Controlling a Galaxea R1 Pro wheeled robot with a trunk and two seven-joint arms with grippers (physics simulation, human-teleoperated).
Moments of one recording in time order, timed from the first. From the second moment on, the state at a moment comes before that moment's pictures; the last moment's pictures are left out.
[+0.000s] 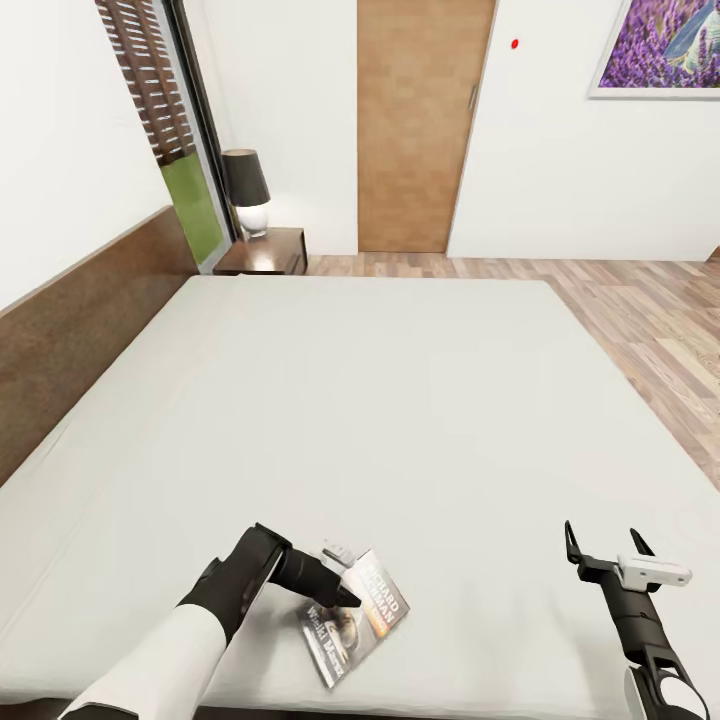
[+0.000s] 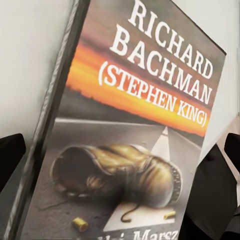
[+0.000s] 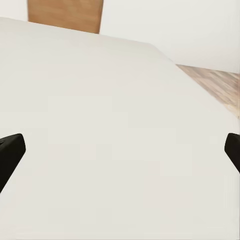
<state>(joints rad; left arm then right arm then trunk) -0.70 -0.12 -0.11 -0.60 -0.41 0.64 -0.85 -0.26 -0.07 -0.56 -0.98 0.12 -0.60 0.25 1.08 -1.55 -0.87</state>
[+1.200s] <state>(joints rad) -0.70 -0.12 -0.11 -0.60 -0.41 0.64 -0.85 -0.26 -0.07 -0.56 -0.98 0.12 -0.60 0.25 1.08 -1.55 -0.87</state>
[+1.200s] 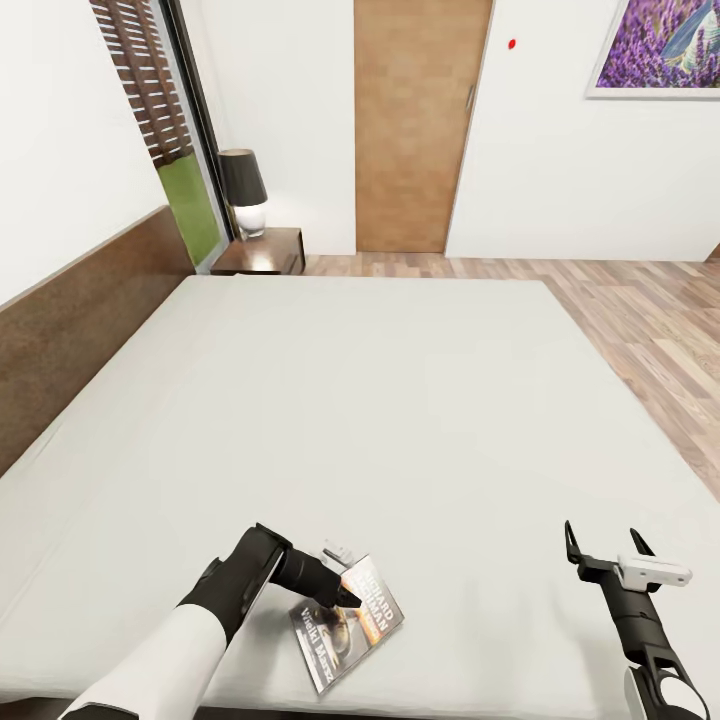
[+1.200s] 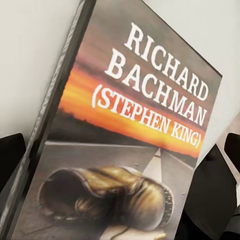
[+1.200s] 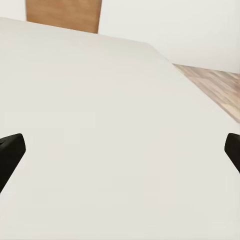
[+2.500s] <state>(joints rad) -0.70 -0.12 -0.11 -0.60 -0.41 0.64 -0.86 -0.26 -0.07 -0.56 -0.98 0.12 -0.60 0.25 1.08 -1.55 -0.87</state>
